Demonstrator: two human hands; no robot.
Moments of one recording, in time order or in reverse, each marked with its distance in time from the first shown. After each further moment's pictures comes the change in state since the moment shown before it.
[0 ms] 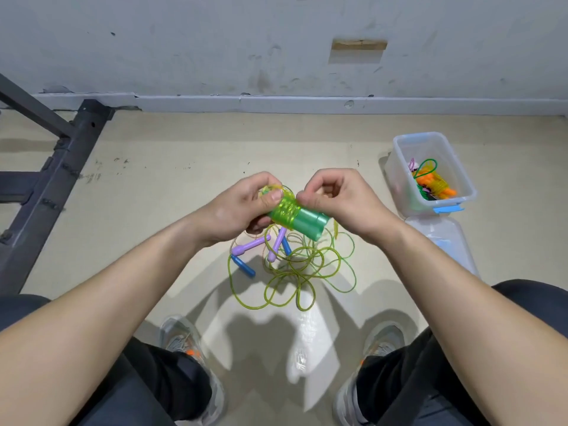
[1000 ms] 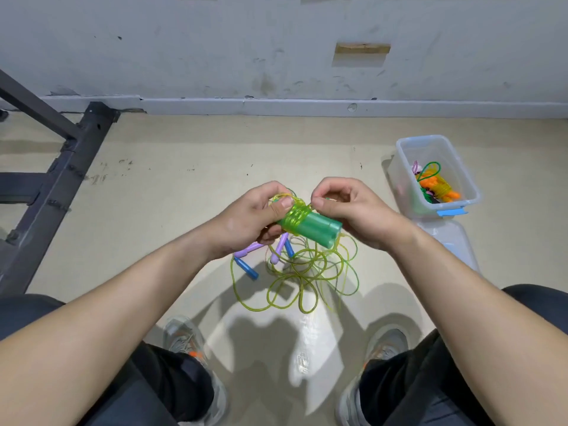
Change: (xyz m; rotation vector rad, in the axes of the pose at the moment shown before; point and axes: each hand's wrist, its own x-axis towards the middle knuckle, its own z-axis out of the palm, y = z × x) left_hand -0.004 0.001 0.017 -0.144 0.040 -0.020; right_hand -0.003 0.011 -0.010 0.252 -0.128 0.105
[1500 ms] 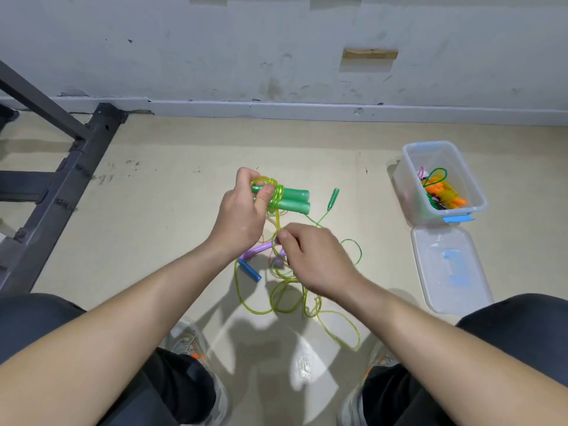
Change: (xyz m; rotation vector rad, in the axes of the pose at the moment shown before) left_hand 0.007 -0.018 -0.010 0.616 0.658 0.090; right_hand -0.014 0.030 0.080 -0.928 0.203 0.030
